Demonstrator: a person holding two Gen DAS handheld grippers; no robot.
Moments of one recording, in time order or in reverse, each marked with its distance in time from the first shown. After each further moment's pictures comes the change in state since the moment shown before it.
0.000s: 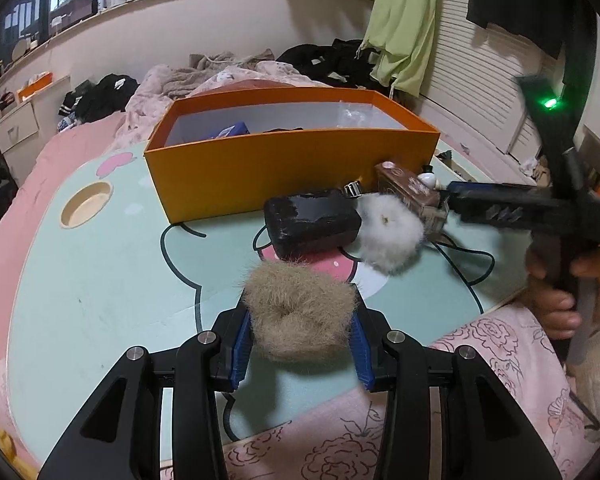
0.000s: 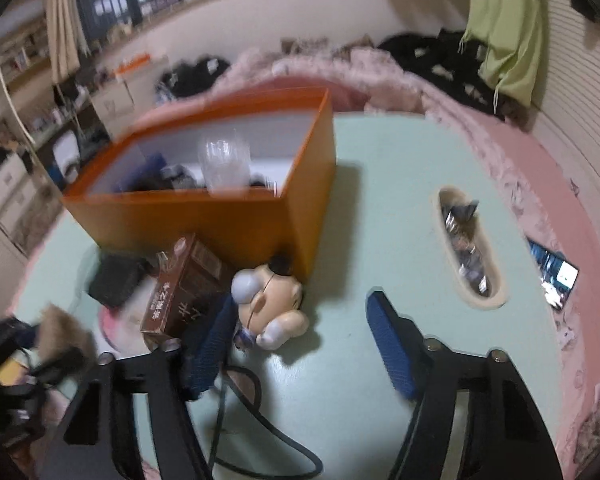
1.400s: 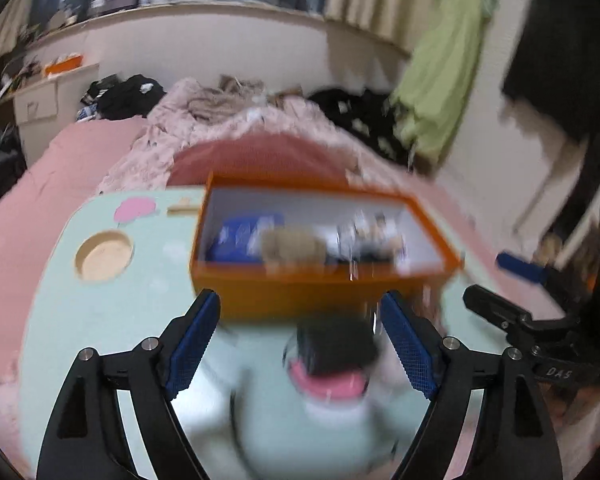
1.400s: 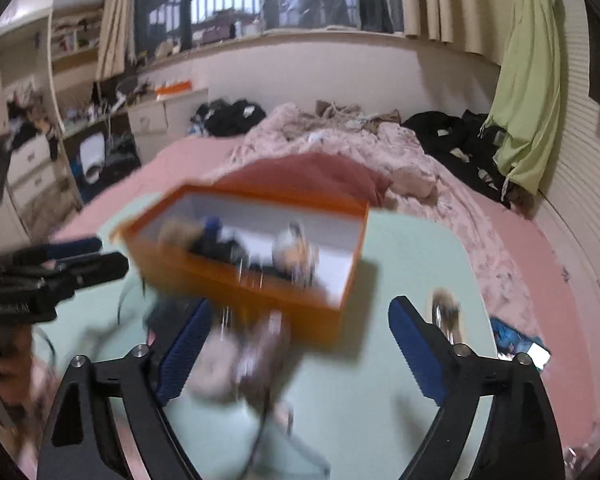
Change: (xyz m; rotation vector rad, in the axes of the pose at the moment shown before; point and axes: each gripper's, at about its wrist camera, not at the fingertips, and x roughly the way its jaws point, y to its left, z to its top) left arm -0.009 0.040 0.061 -0.103 -0.080 -0.060; right arm -0.058 0.025 0.004 -0.156 -0.195 0.032
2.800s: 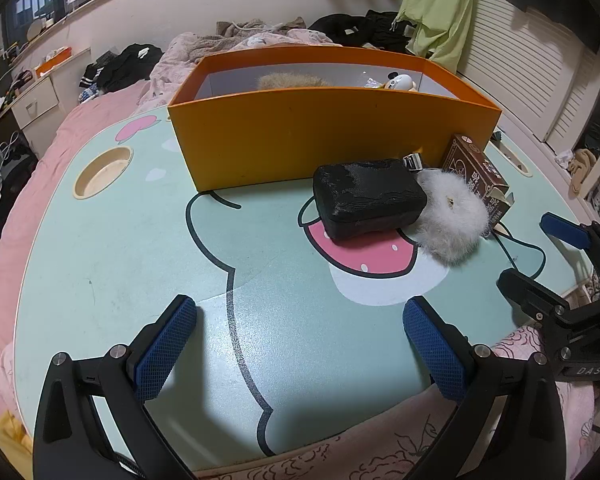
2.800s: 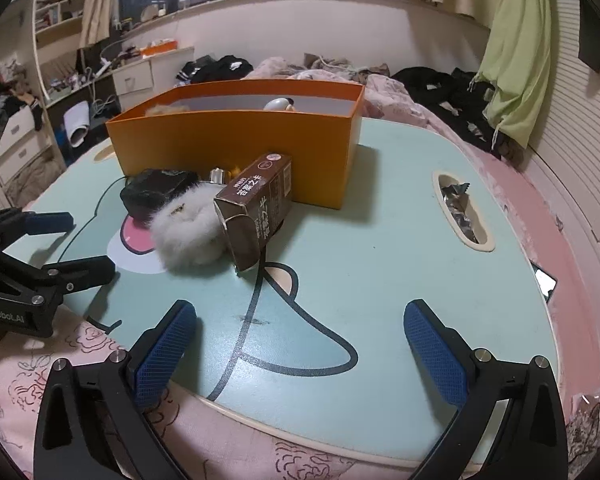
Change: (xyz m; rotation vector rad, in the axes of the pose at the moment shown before) left arm 0.041 -0.010 -0.062 0.141 0.204 0.079; right arm 0.022 0.011 -0.079 0.034 0.119 -0.051
